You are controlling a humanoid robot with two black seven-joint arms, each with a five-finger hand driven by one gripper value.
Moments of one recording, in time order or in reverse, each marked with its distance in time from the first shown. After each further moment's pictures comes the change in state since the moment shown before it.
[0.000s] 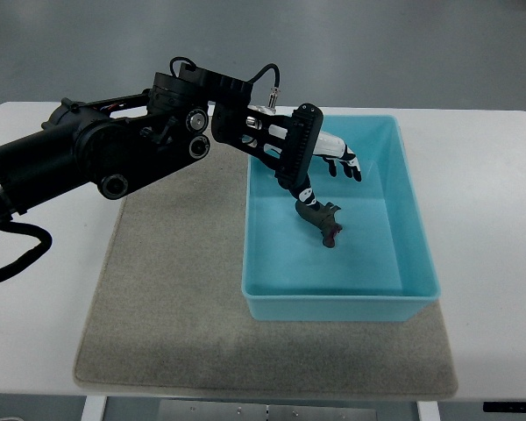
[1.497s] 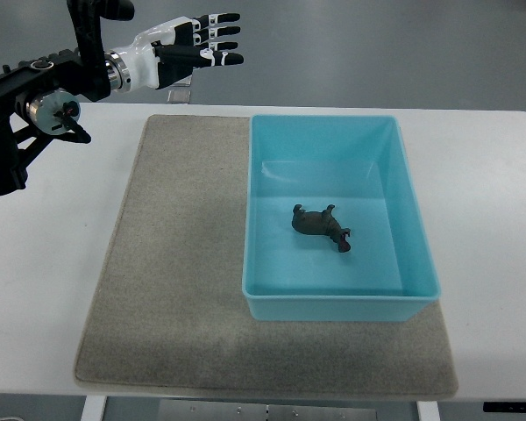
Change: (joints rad) left arm 0.095 0.235 -0.007 0.313 -1.310 0.135 -0.001; right arm 0.000 0.000 0.000 -0.001 0.000 0.000 0.000
